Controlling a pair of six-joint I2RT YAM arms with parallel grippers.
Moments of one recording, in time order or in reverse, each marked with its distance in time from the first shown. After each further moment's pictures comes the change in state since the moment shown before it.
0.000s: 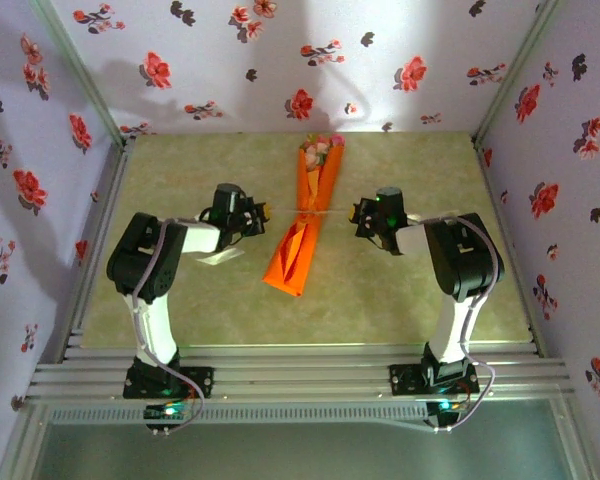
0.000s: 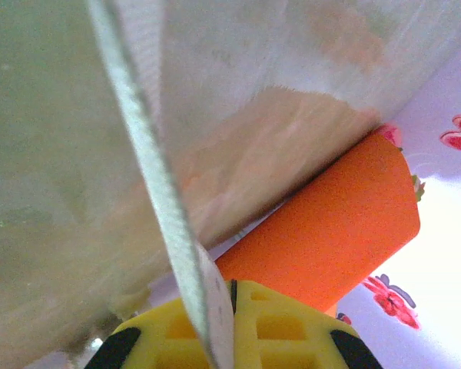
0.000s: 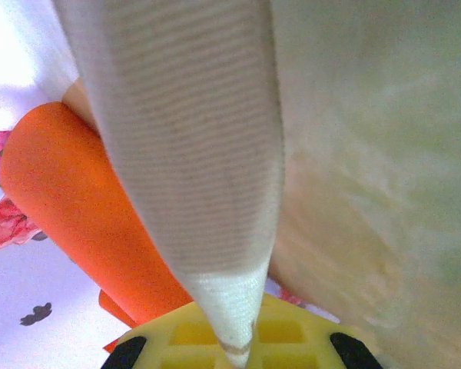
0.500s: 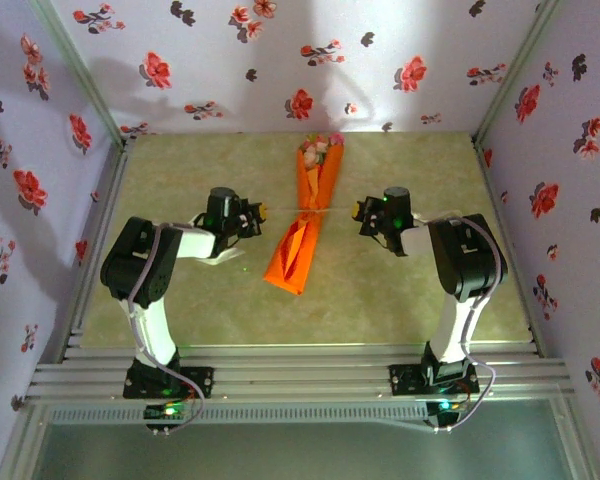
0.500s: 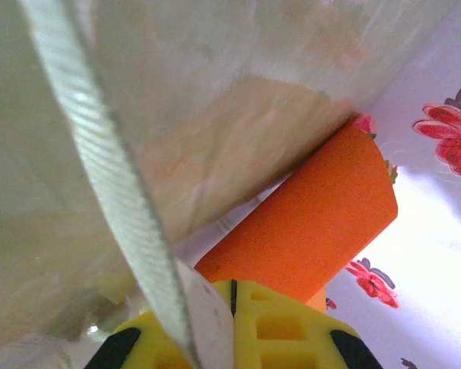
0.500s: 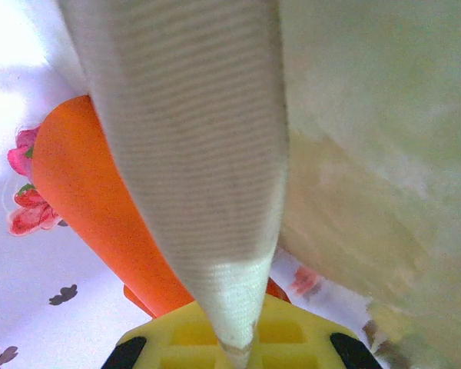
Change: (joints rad) left arm 0.013 -0.042 -0.069 0.076 0.003 0.000; right arm -0.040 -0.008 -0.022 0.055 -0.060 0.008
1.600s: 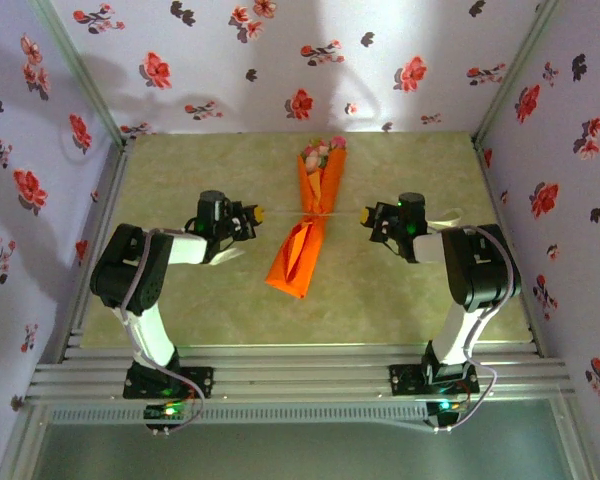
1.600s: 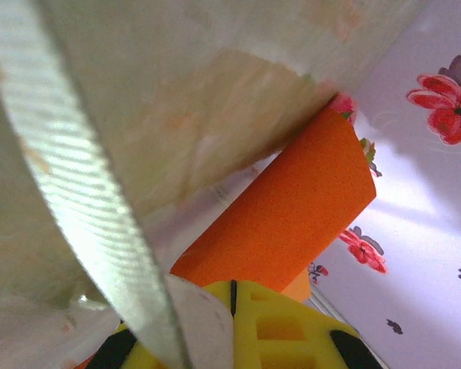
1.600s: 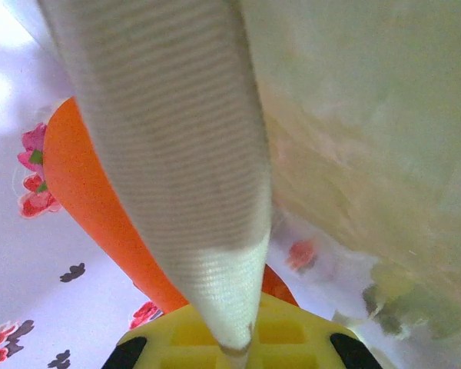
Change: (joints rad) left arm 0.039 -0.073 -0.085 0.055 0.100 -0.003; right arm -0.077 -0.098 -0.106 -0.003 -0.120 -0.019
